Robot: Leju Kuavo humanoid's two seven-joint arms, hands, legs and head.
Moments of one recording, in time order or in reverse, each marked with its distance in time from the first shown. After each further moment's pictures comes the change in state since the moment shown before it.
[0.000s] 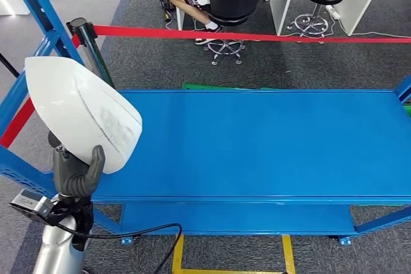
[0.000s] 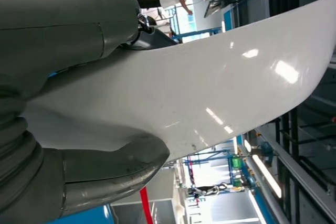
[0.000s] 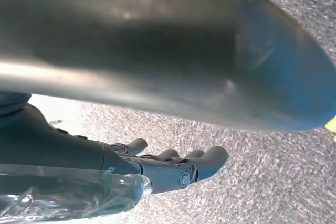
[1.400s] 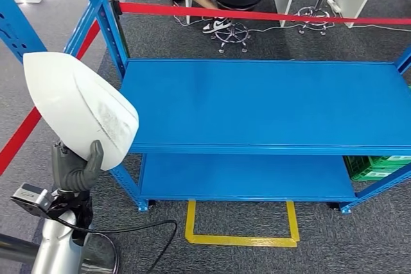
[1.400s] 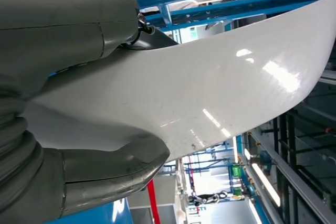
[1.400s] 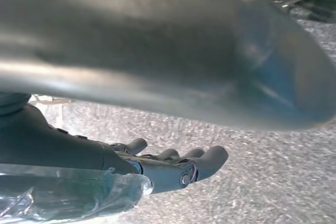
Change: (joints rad) left arm -0.033 0.005 0.010 0.027 0.002 0.023 0.000; right arm -0.004 0.012 -0.070 -0.001 -0.054 0.096 -0.010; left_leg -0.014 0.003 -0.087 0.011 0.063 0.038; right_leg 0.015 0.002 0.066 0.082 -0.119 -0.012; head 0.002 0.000
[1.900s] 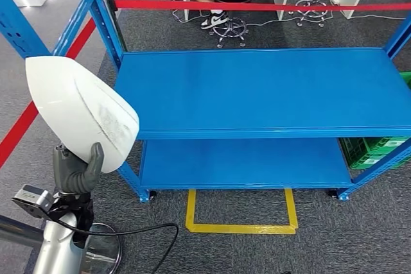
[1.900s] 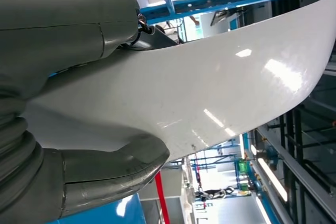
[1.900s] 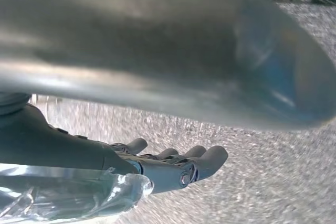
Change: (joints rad) left arm 0.009 0.000 0.000 0.017 0.010 0.008 0.000; right arm -0.005 0.003 -0.023 -0.001 -0.039 -0.060 -0.051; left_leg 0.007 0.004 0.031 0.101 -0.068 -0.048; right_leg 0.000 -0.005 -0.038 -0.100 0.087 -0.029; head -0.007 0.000
